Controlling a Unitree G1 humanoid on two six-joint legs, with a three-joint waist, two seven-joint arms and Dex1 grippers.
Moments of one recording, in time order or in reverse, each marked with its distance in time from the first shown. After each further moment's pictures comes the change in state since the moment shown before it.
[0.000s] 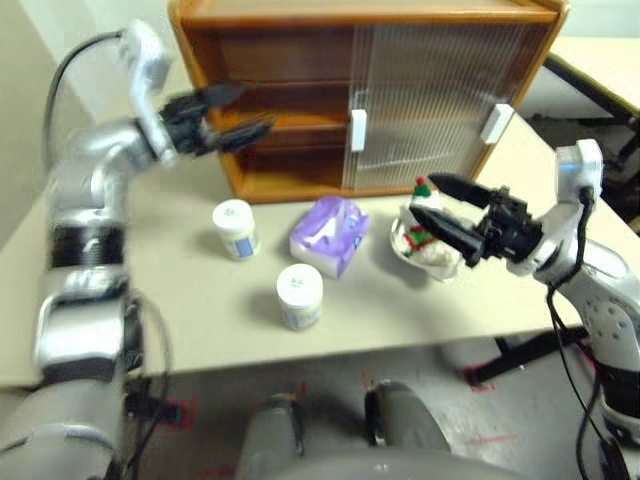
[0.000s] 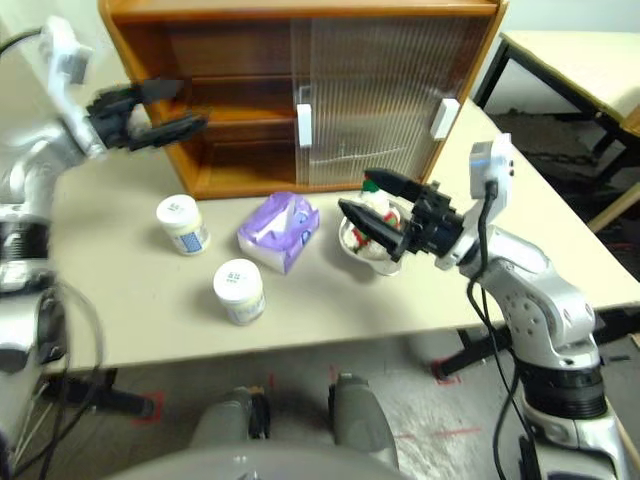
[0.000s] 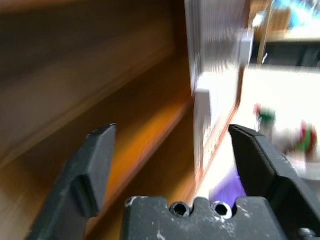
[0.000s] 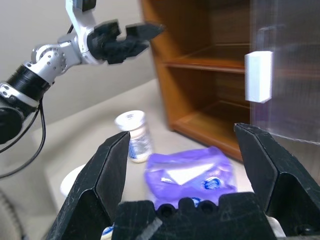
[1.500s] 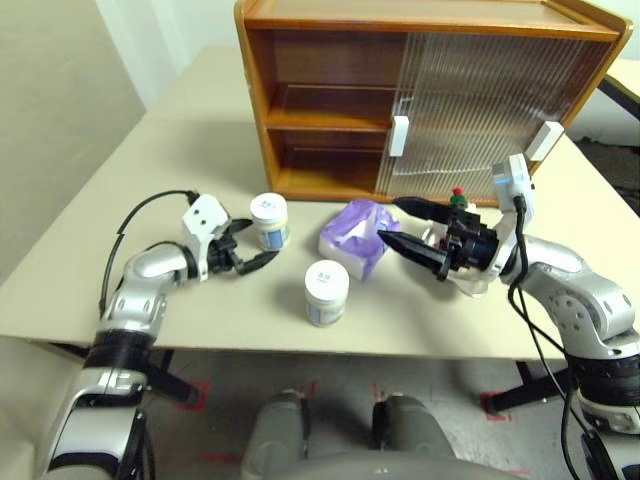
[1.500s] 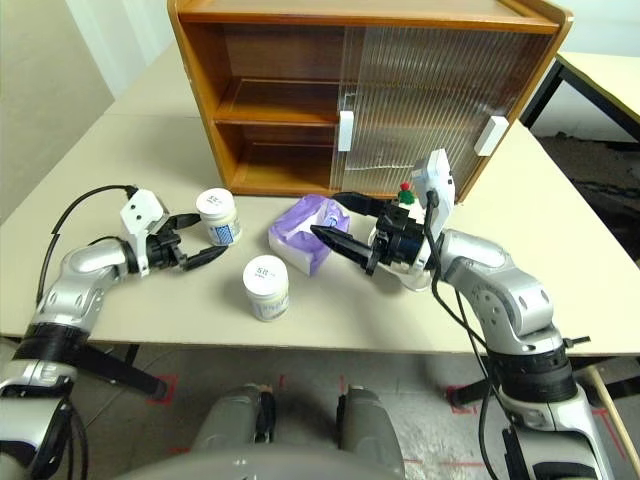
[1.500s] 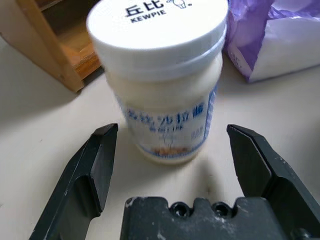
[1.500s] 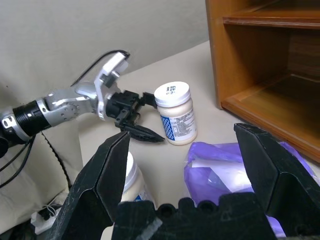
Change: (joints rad) left arm 0.374 -0.179 -0.204 0.106 0.186 -0.381 0.143; right arm -0.041 0.047 0.130 0.050 -0.107 0.037 0.011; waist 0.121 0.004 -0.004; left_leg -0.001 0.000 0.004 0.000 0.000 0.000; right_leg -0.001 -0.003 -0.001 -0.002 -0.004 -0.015
